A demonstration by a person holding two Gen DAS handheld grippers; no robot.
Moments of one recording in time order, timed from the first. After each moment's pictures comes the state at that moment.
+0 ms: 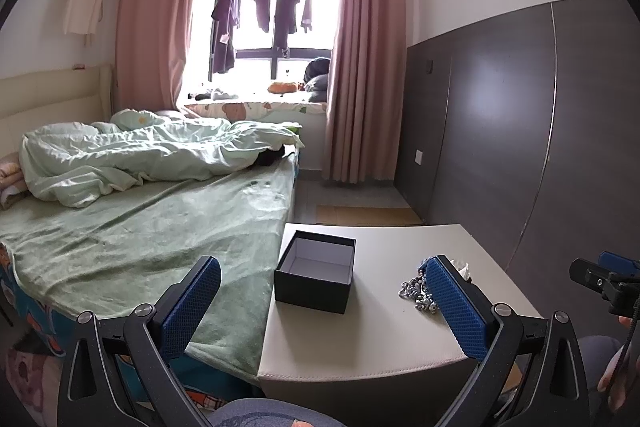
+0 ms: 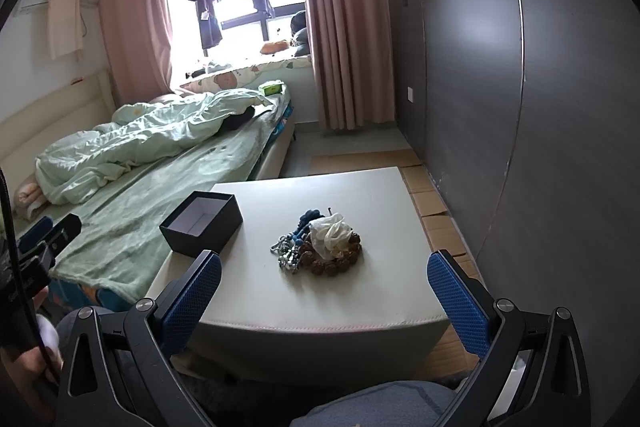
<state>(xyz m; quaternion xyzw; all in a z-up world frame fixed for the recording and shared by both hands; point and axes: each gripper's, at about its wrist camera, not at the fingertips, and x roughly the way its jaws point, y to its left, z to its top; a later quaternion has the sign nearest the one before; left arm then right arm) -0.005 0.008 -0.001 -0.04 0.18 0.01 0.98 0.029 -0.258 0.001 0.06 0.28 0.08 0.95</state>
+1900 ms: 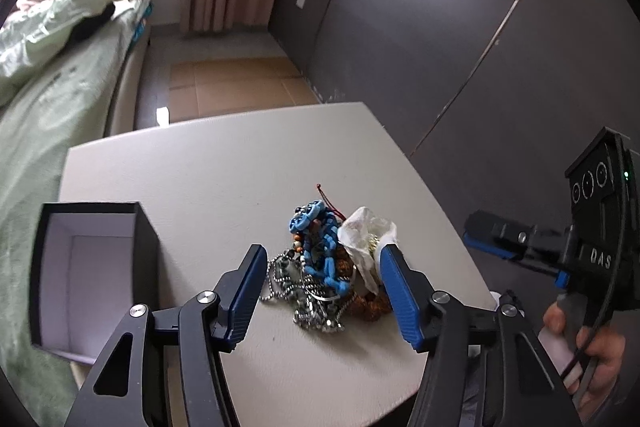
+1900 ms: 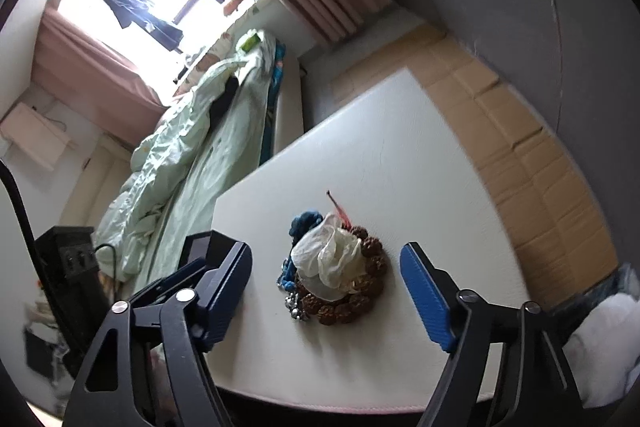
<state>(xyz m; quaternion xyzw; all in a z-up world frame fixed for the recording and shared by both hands) 0.243 -0.090 -0.072 -0.05 0.47 -0.24 0.85 0.214 -0.322 -0.097 0.32 0.45 0.15 0.82</state>
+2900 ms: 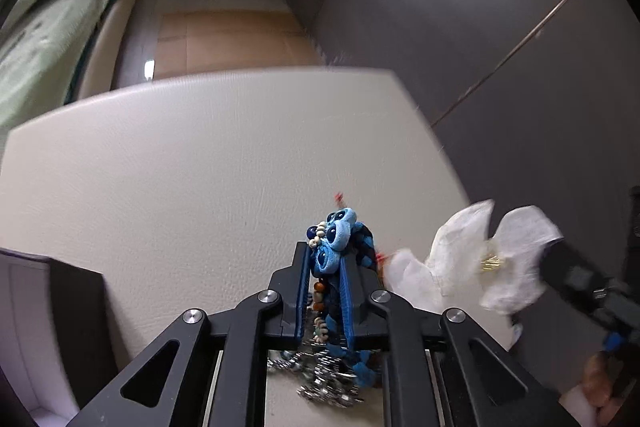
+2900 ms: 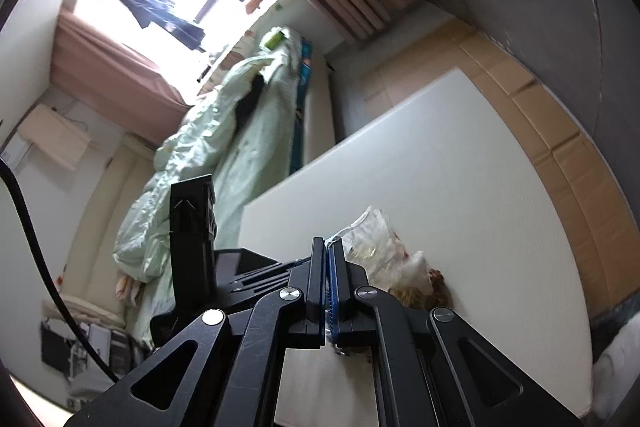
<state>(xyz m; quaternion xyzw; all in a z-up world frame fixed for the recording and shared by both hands) 0.311 -0.107 -0.115 -0.08 0.52 -0.24 0.81 0.250 -0.282 -0.088 0.33 0.42 0.20 0.82</state>
